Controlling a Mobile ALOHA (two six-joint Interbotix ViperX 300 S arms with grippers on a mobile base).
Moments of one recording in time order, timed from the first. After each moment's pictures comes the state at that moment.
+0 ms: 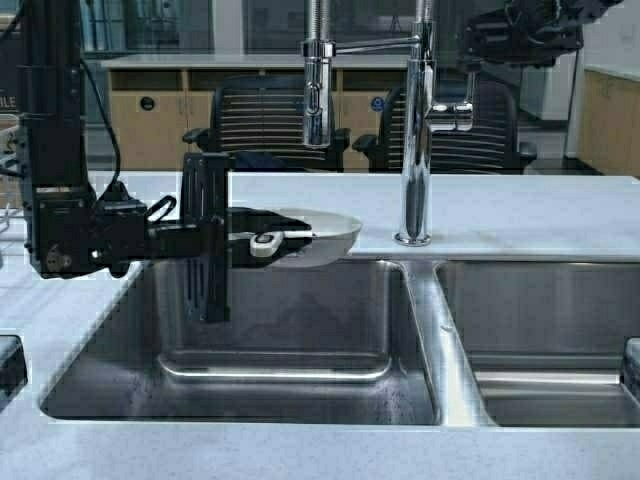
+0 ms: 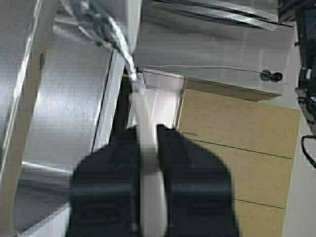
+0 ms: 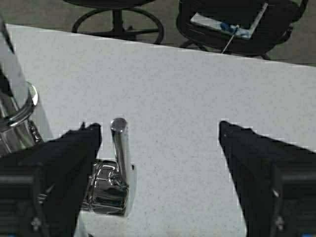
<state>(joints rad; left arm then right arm) -0.48 0.62 1.07 0.48 -1.61 -1.62 0.09 0.32 0.29 -0.15 -0.32 0.09</state>
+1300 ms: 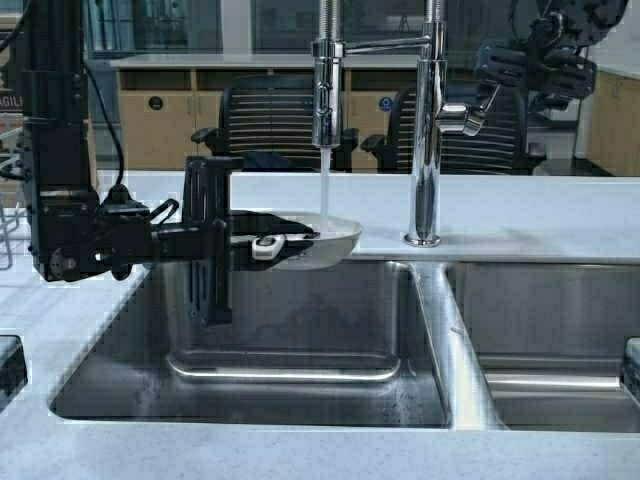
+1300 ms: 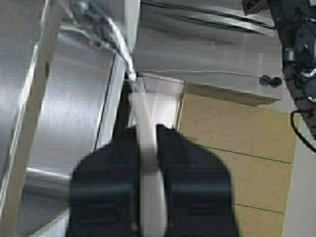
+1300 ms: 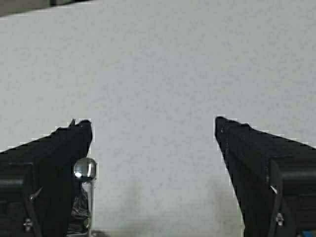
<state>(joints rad) -0.48 0.63 1.05 0.48 -1.61 -1.62 -0.01 0.42 0.17 -0.03 -0.14 0.25</state>
